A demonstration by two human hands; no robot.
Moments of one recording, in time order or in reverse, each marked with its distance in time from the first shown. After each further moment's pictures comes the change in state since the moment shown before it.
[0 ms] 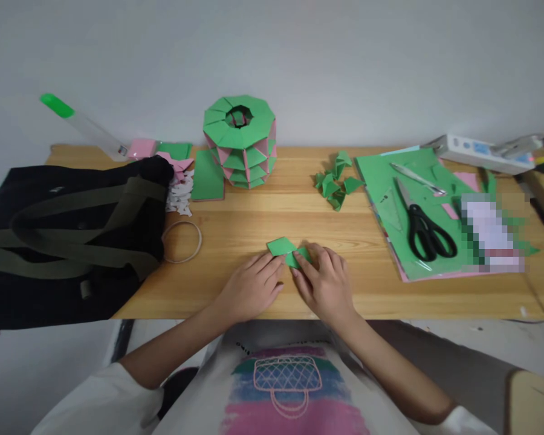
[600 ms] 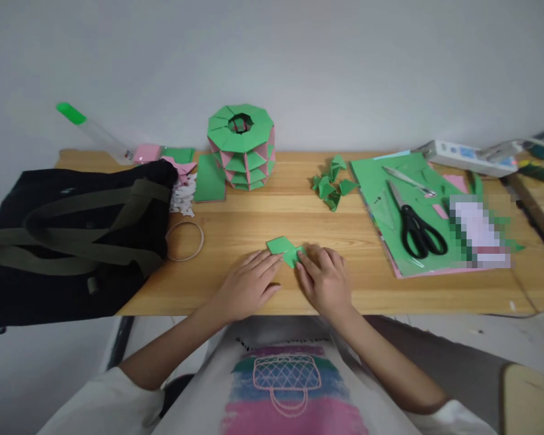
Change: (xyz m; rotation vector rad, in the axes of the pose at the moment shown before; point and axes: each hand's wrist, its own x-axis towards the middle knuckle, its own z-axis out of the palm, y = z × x) left_hand -0.003 -0.003 -0.010 -0.213 -0.189 -0.097; right_hand -0.004 0.004 0.005 0.172 0.082 0.129
